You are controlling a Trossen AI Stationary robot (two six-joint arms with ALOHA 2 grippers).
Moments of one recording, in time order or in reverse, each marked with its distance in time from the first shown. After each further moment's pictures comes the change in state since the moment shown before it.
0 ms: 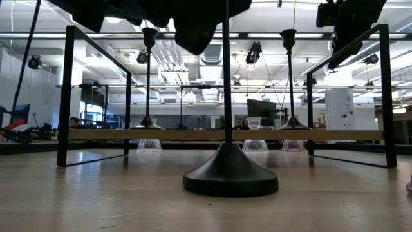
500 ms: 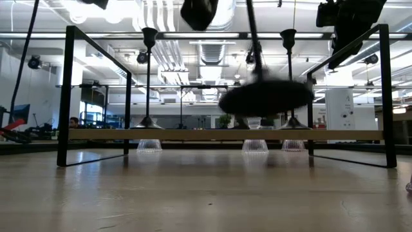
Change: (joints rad) left arm 0.015 -0.068 0.082 -0.048 -0.078 -0.072; right arm 0.000 0.000 0.000 0.000 0.000 0.000
